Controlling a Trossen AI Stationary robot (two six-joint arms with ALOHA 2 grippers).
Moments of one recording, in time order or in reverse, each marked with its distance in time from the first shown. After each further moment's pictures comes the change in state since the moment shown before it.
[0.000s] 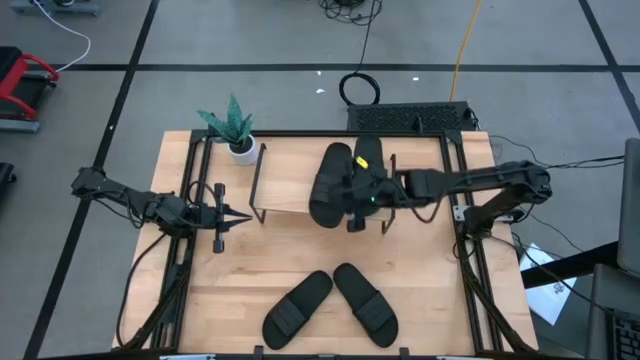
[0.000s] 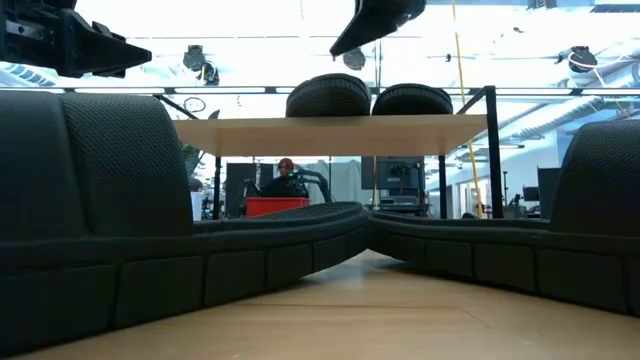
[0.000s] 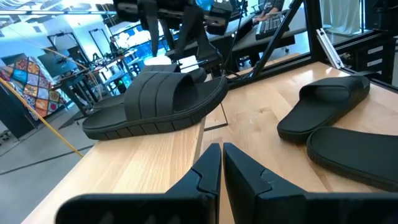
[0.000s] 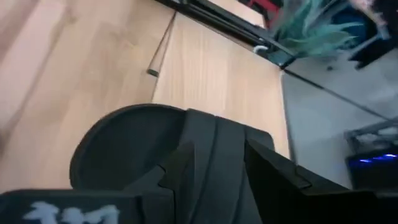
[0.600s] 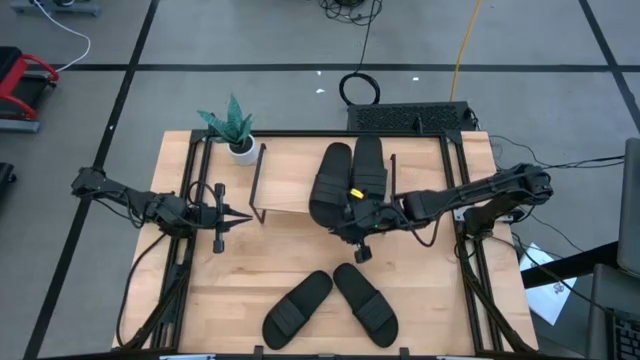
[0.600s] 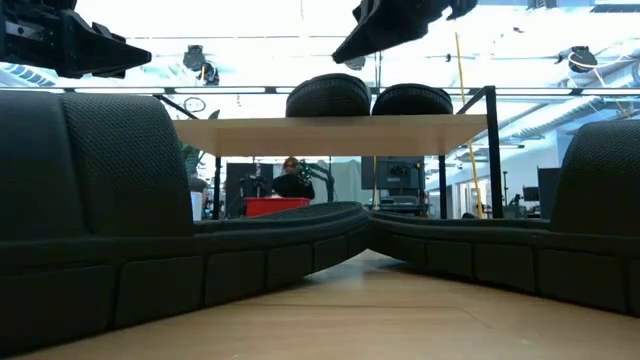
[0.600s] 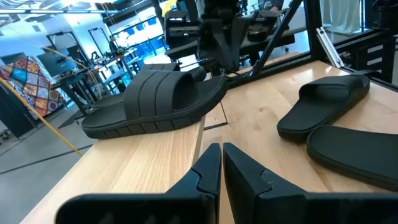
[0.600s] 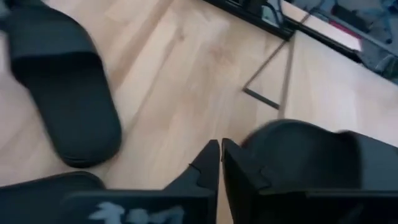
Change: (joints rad) left arm 0.000 0.000 0.000 -0.005 0.000 -0.002; right arm 0.113 0.001 -0.182 0.190 -0.217 0.052
